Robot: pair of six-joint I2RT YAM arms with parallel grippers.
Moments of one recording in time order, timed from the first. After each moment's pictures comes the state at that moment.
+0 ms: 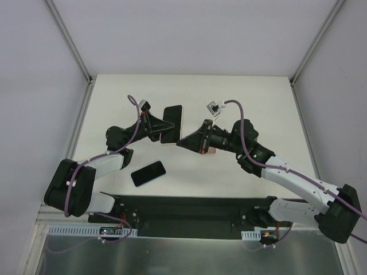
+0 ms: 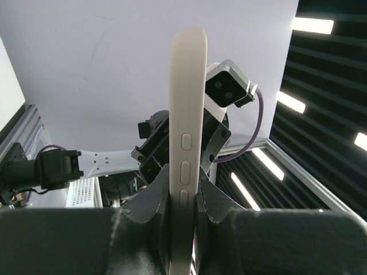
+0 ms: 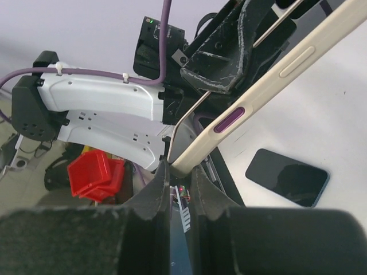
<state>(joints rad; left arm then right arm) -0.31 1.37 0.48 1.29 0.85 -2.03 0.85 1.09 0.82 0.29 -0.46 0.79</state>
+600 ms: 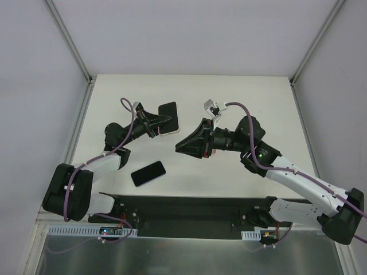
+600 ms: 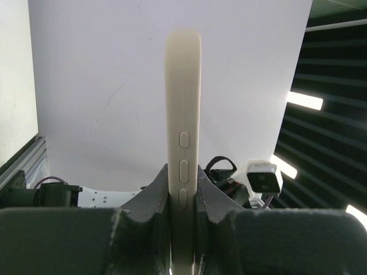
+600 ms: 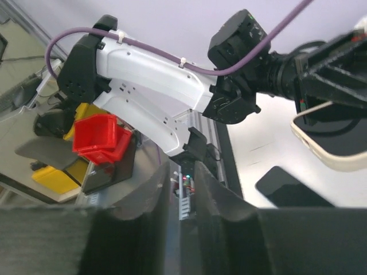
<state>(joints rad) -0.27 1.31 0.48 1.11 0.76 -2.04 0.90 1.06 0.93 0.26 -0.64 0.59</state>
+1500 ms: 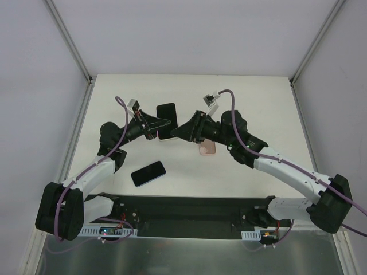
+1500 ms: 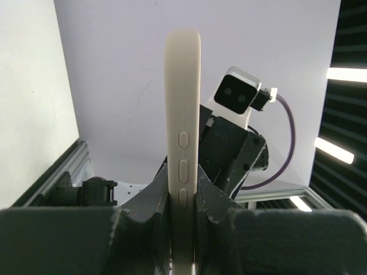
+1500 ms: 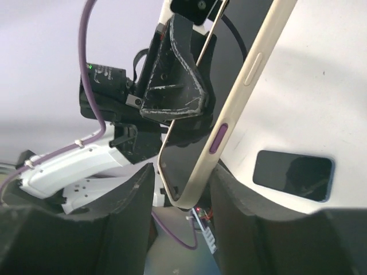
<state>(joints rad) -0.27 1.13 0.50 0.85 0.78 -1.79 0.85 1.22 0.98 0.12 -0.31 0.94</state>
